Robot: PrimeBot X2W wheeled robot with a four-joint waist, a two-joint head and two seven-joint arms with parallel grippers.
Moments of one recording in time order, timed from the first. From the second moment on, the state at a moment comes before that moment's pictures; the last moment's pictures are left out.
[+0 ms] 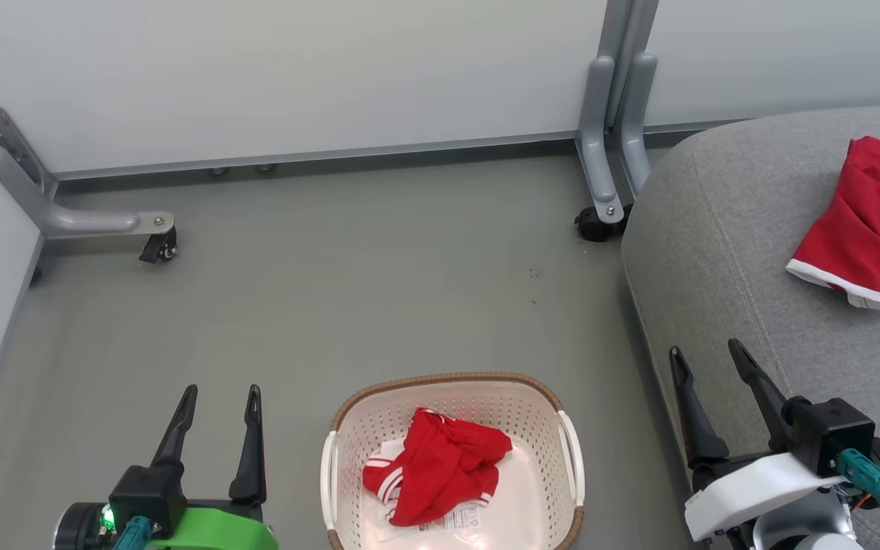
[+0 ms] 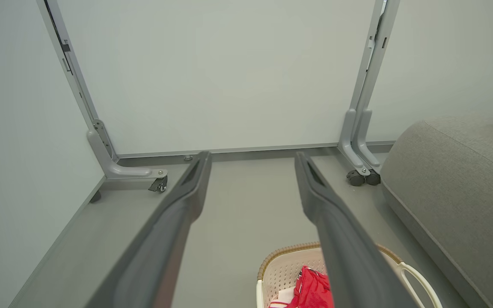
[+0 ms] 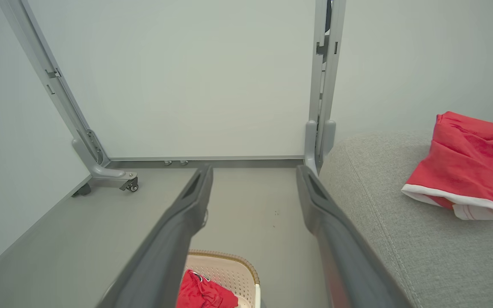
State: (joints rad) left arm 0.03 0.10 -0.11 0.18 -0.17 -0.05 -0.26; right arm 0.09 -0.05 0.04 -0.09 0.12 0.13 -0.06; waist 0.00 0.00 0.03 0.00
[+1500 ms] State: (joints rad) left arm -0.20 0.06 -0.22 0.32 -0.09 -0.12 -0.26; right arm -0.01 -0.05 0.05 -0.16 0.11 0.13 -0.05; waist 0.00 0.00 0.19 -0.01
